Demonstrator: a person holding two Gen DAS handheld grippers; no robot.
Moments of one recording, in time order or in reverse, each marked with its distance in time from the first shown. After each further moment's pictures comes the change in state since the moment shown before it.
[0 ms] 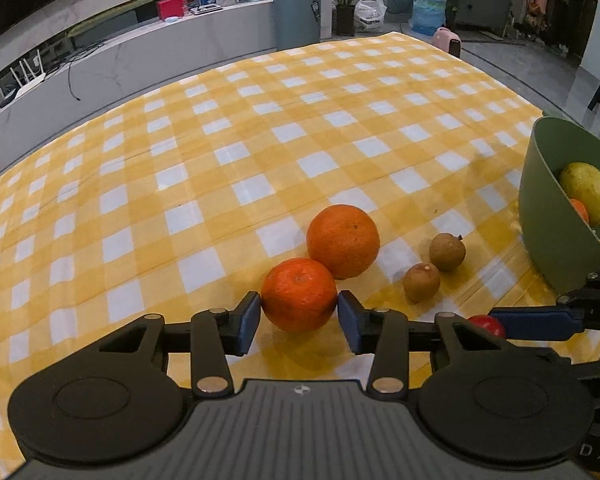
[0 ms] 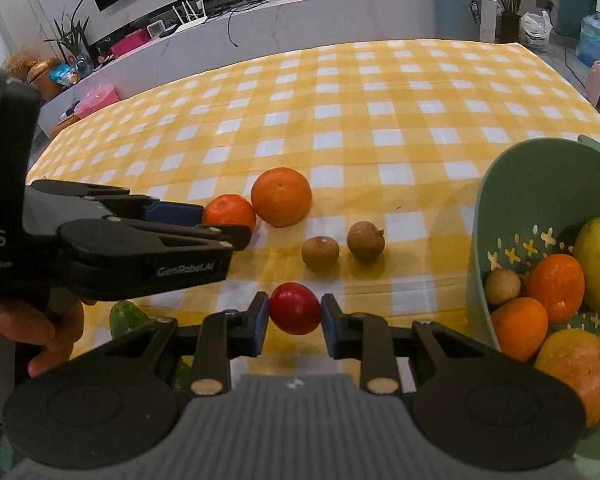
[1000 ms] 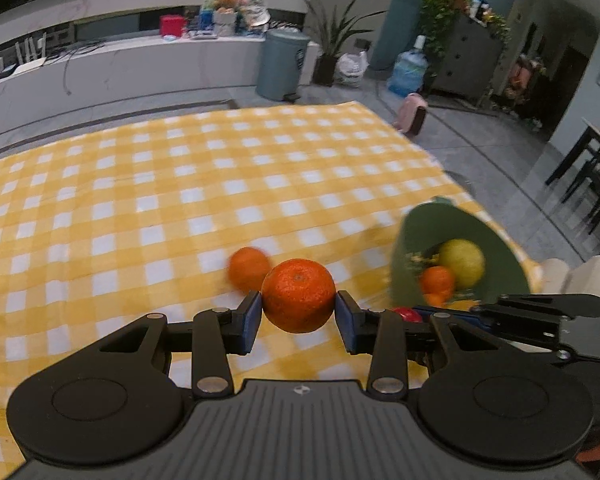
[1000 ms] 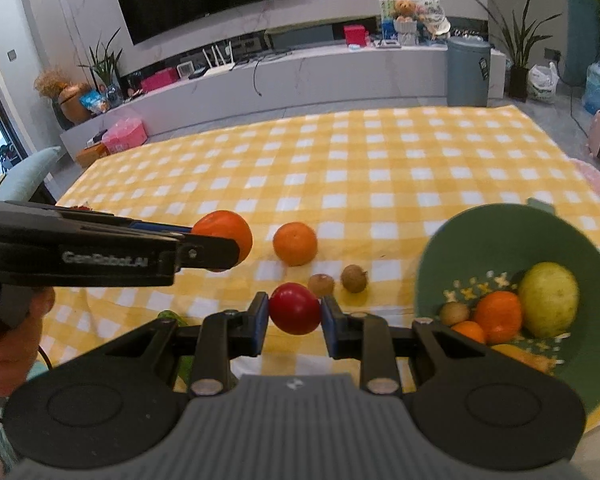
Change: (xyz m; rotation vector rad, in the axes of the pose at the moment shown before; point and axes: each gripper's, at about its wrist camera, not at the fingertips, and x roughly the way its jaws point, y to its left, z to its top) left arm -0.115 -0.031 0.009 -0.160 -0.120 -0.169; right arm -0.092 -0.013 -0.012 -0.064 -0.178 0.036
